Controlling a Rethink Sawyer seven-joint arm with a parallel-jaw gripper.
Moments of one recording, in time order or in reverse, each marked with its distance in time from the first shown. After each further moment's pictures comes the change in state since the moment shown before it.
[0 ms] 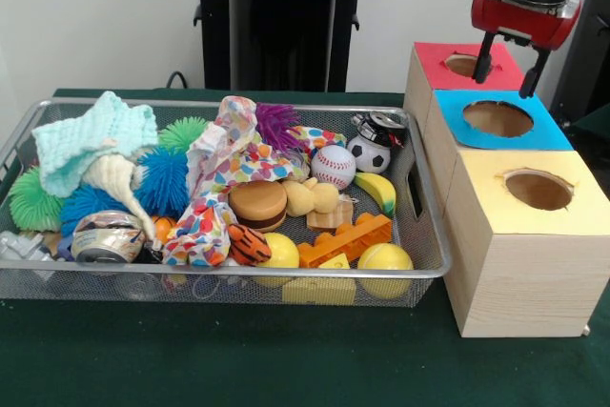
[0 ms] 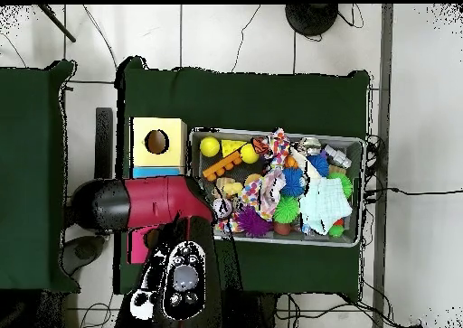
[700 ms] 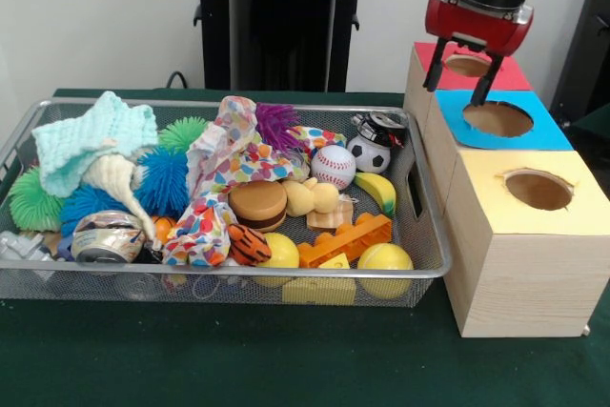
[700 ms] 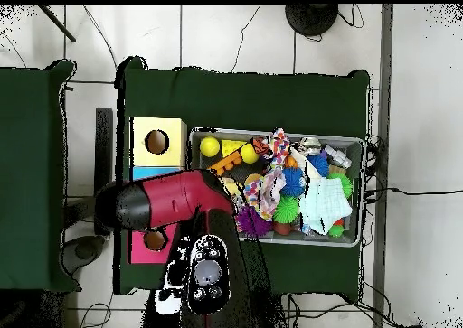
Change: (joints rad) arm -0.097 -0.027 0.065 0.000 -0.226 -0.011 -0.002
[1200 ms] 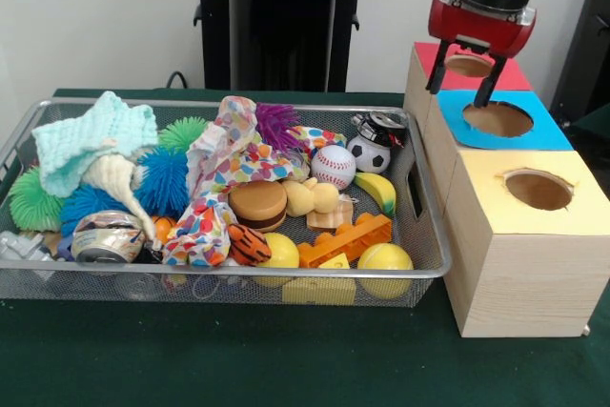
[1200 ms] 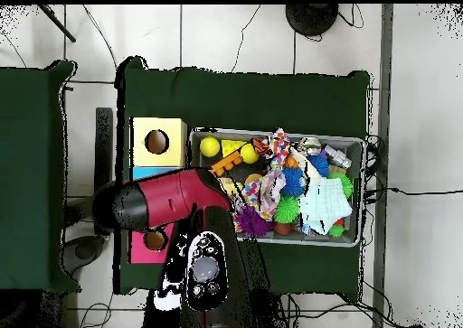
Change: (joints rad) arm -0.011 -0.002 0.036 -0.001 -0.038 0.000 0.000
